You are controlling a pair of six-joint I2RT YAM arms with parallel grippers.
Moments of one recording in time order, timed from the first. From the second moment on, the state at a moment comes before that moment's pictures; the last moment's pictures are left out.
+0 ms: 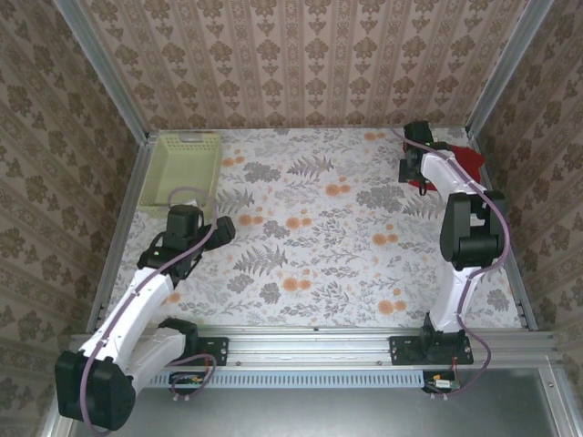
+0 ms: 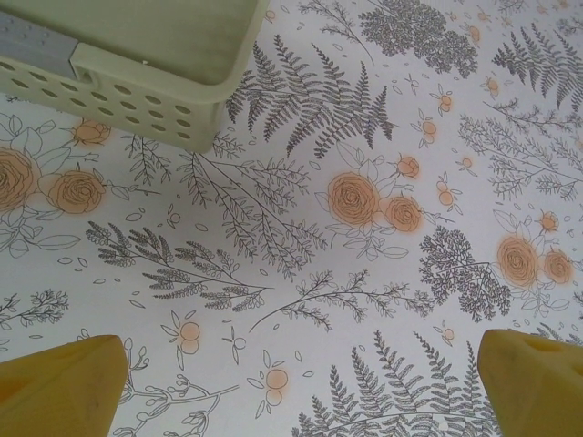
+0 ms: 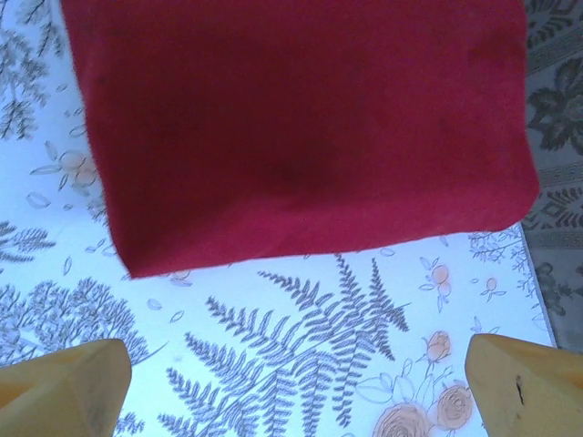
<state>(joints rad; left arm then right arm) -0.30 0.91 0.63 -0.48 -0.05 -0.50 -0.02 1.96 1.56 -0.71 0.49 0.16</state>
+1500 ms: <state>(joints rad) 0.00 1.56 0.26 0.98 0.02 0.09 0.03 1.53 0.38 0.75 0.09 0.03</state>
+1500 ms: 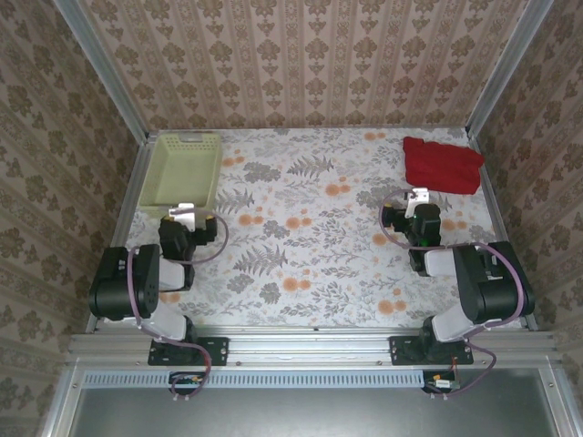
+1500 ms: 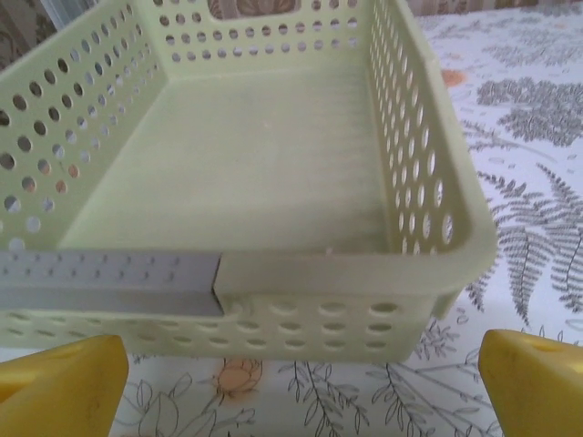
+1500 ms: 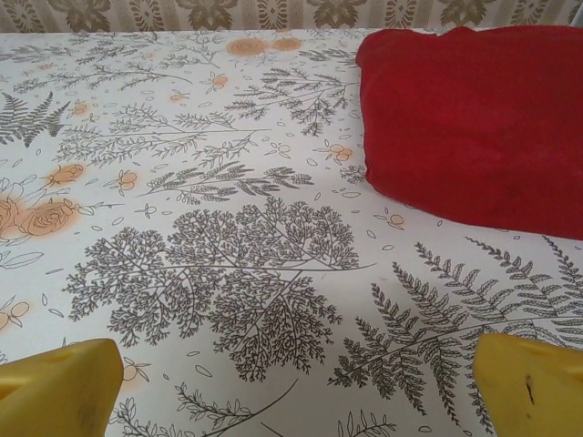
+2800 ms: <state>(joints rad) -0.03 1.56 0.39 0.82 -0.09 0.09 0.03 1.53 0.39 0.75 0.09 0.03</state>
